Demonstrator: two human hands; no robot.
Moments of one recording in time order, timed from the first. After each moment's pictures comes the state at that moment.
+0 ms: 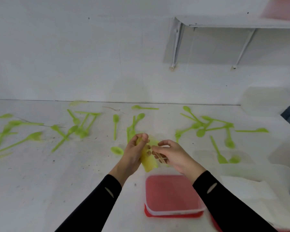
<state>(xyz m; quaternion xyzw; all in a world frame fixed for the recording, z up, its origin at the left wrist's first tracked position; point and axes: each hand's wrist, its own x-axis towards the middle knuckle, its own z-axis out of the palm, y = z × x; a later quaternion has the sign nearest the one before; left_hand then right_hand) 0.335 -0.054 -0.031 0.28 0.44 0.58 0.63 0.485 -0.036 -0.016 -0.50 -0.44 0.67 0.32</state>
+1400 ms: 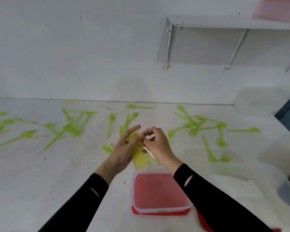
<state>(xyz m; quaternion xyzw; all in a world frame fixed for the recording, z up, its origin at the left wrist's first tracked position) 0.346 -0.064 -0.009 0.32 0.43 0.56 0.63 0.472 -0.019 -0.018 -0.51 -0.63 0.44 0.40</state>
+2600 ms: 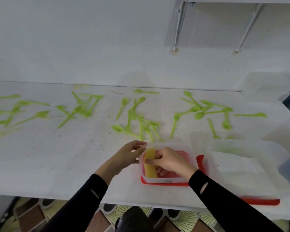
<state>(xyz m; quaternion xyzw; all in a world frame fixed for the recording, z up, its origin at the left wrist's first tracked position) 0.320 -0.133 -0.066 0.47 0.60 0.34 0.55 0.502 -0.107 -0.054 -0.57 -0.64 0.52 0.07</state>
